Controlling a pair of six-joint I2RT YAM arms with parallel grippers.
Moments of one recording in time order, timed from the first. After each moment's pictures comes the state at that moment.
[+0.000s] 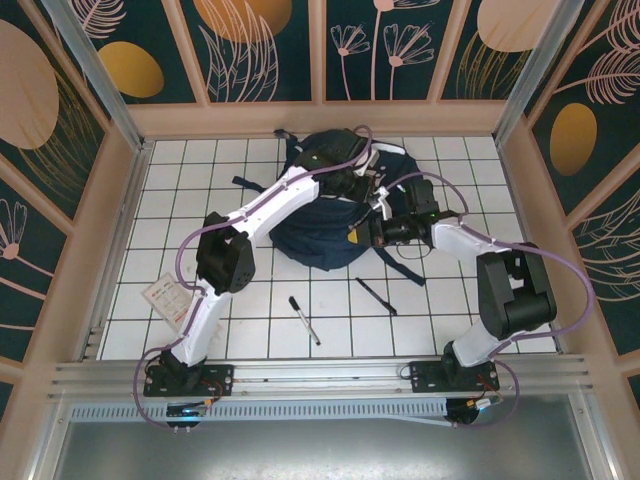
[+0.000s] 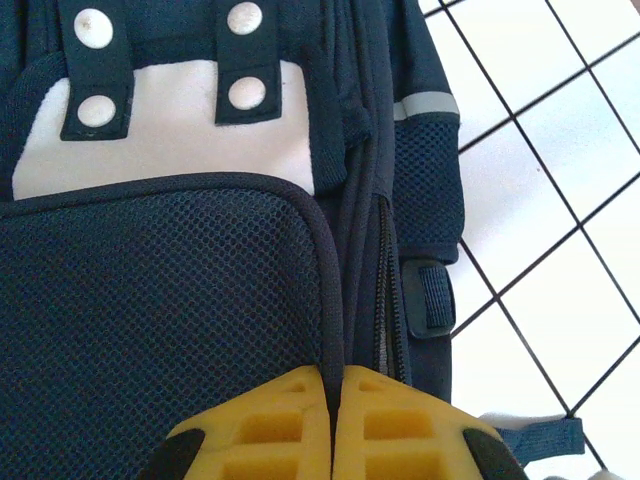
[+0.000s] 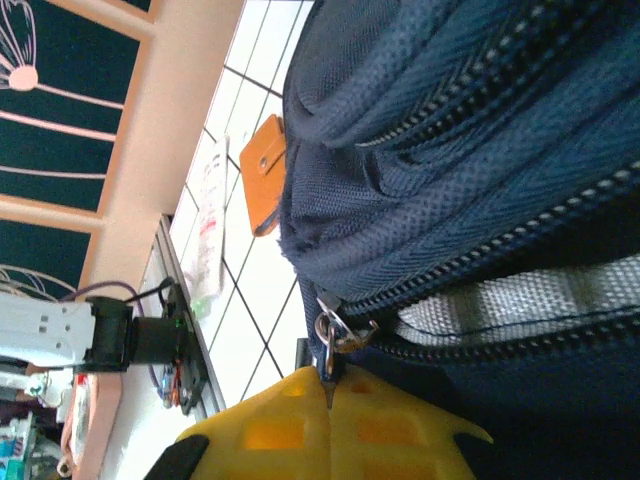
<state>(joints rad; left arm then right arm) -0.73 2.31 2.24 -0.81 0.16 -0.33 0.31 1.59 0.89 -0.20 -0.99 0.25</state>
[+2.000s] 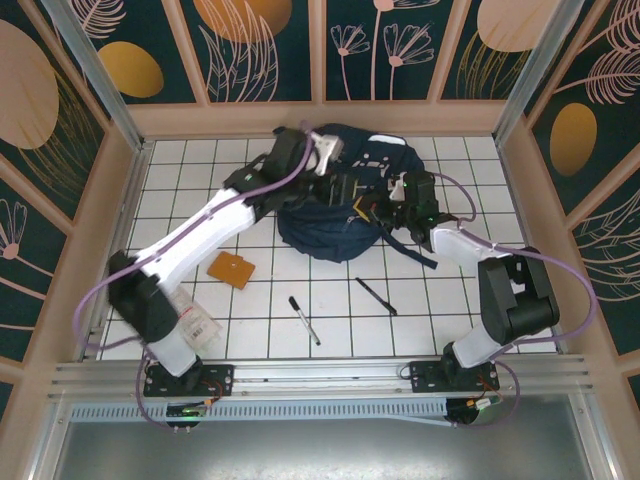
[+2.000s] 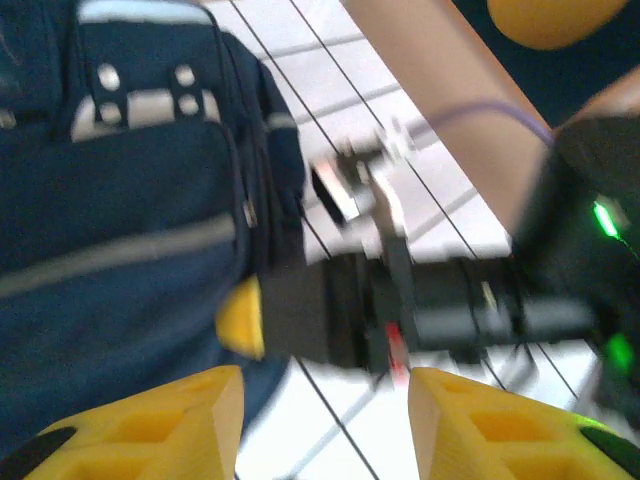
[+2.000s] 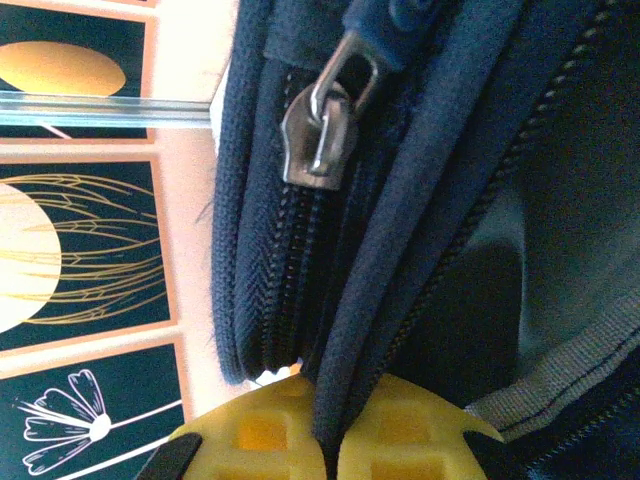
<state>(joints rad) -0.71 1.63 1.53 -0.49 0.30 -0.44 0.33 1.56 0.88 0.13 -0.60 1.07</state>
